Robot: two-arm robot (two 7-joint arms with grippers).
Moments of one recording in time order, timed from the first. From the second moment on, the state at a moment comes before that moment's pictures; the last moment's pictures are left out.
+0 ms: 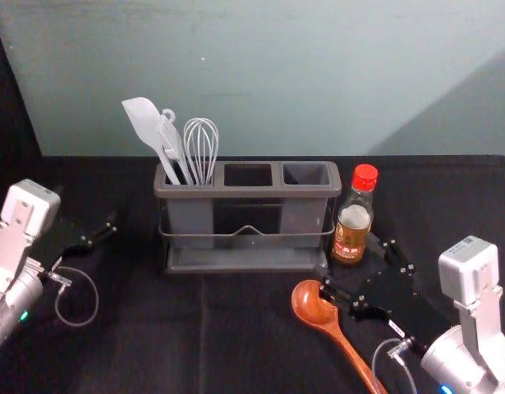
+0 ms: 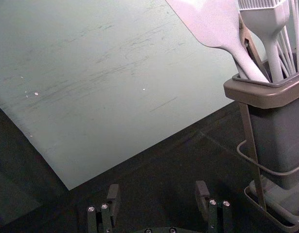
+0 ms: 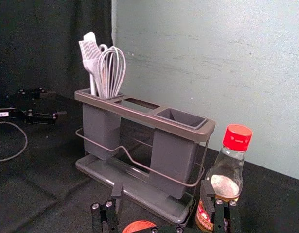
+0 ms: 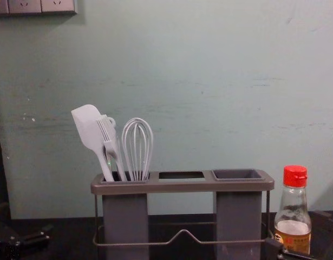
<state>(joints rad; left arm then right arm) -0.20 0.60 0.45 -1.41 -0.25 -0.12 0.03 -0.18 0.37 -0.21 -1.81 0.13 -0.06 0.25</state>
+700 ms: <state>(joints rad) -0.20 0.60 0.45 -1.41 -0.25 -0.12 0.03 -0.19 0.37 -0.22 -1.87 0.11 0.17 0.25</state>
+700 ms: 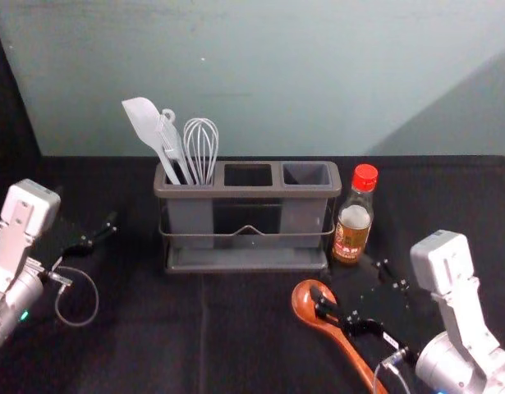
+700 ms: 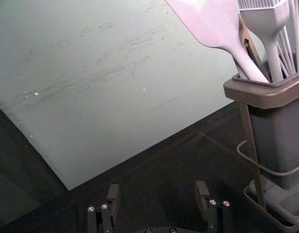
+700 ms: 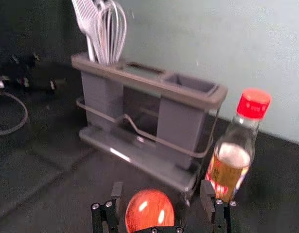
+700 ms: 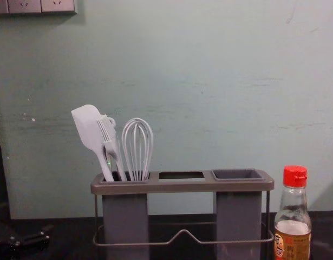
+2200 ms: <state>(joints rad) -0.20 0.60 0.45 -1.41 -0.25 -0.12 0.03 0.14 0.24 -0.33 -1.76 -0.02 0.97 0.31</state>
